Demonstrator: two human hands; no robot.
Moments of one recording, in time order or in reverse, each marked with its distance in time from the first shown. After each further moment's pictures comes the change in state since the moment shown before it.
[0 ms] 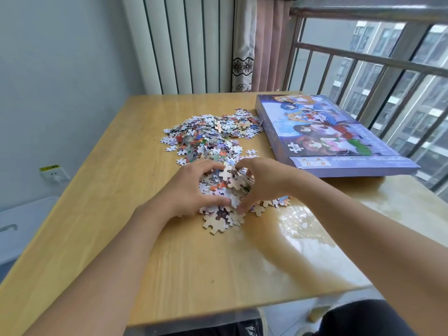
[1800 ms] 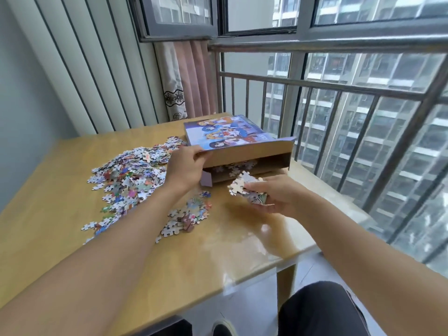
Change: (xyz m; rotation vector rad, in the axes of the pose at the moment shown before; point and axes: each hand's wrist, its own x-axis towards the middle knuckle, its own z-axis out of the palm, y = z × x) left_hand 0.117 0.136 0.073 -0.036 0.330 0.104; right_hand -0.100 0.168 0.006 1.425 0.338 0.369
